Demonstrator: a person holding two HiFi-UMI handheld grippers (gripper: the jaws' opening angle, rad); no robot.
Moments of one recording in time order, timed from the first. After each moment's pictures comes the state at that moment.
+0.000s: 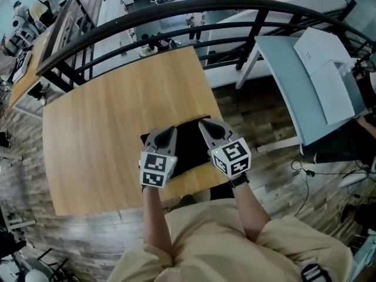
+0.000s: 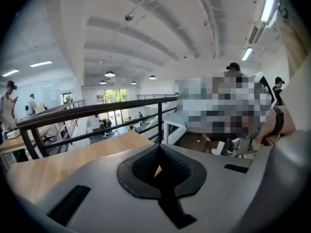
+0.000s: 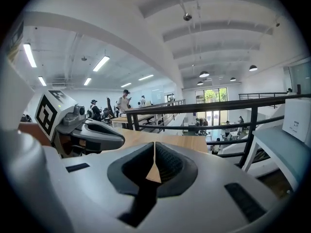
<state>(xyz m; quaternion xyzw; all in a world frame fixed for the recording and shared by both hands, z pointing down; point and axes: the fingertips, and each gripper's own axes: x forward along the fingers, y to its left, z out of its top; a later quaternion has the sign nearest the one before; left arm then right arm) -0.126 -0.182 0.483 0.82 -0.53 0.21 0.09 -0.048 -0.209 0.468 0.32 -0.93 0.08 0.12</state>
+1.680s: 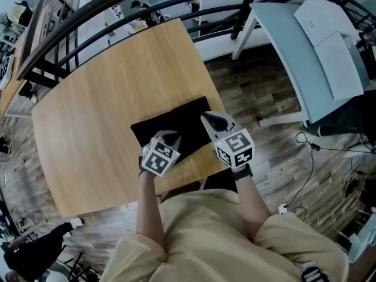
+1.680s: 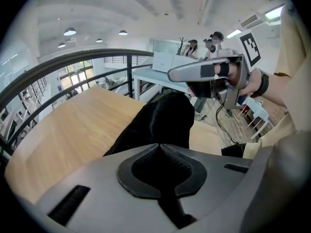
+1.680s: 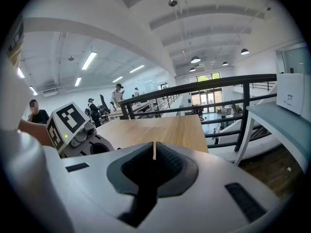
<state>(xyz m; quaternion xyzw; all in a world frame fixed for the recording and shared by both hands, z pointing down) -0.087 -0.145 0.651 0.84 -0.32 0.39 0.21 -0.018 -0.211 0.560 0.33 -0.91 0.16 0.16</state>
